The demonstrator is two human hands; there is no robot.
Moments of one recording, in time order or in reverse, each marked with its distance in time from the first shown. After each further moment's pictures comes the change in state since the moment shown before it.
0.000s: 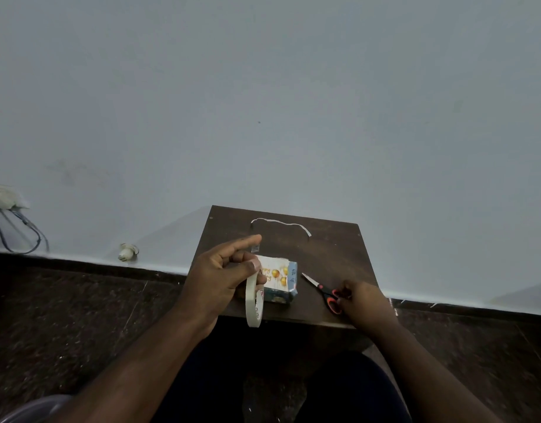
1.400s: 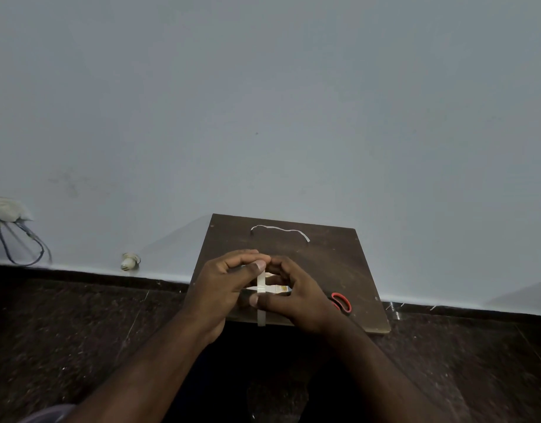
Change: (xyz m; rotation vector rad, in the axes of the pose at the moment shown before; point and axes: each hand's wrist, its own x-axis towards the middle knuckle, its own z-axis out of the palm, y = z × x) left_hand -0.008 0.008 0.004 0.098 -0.006 -0.031; right_hand -0.063 -0.122 -0.017 0.884 -0.183 -0.468
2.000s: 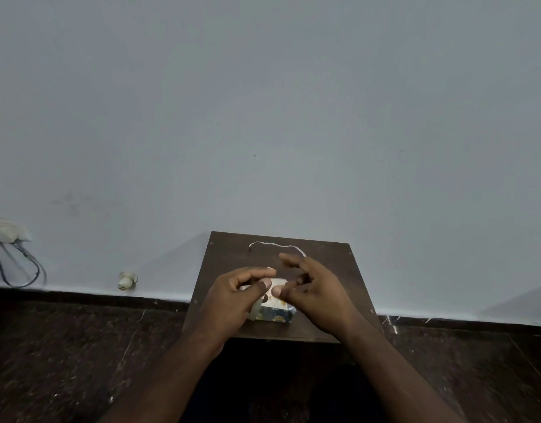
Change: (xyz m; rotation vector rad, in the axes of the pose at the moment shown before) left_hand -0.003 0.004 0.001 0.188 -0.047 0.093; right_hand -0.005 -0.029 -0.027 -0.246 0.204 -0.084
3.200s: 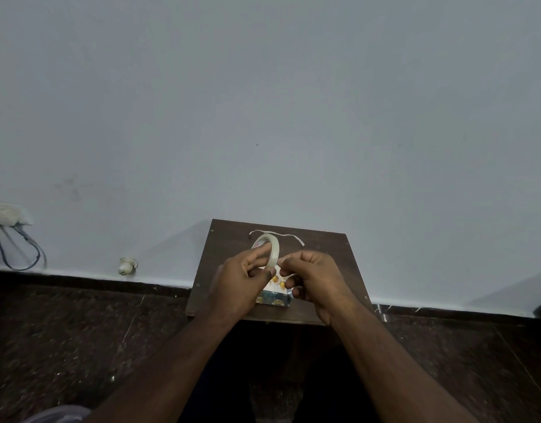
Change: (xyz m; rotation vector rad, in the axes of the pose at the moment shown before) left_hand 0.002 -0.007 0.003 0.267 0.074 0.125; right_hand -0.002 -0.028 0.012 0.501 0.058 0.454
